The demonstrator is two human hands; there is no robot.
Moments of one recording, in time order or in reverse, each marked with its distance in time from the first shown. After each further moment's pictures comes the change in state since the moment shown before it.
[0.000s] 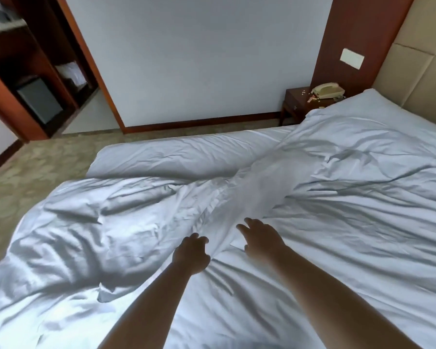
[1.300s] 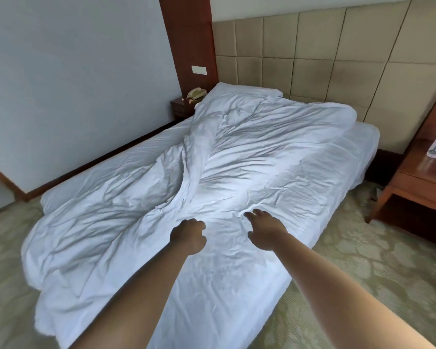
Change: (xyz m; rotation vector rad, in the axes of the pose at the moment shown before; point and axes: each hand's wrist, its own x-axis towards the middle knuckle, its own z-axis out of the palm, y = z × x) left_hand -0.366 -0.288 0.017 0.409 0.005 0.685; right_hand -0.354 -0.473 0.109 0.347 0.199 0.783
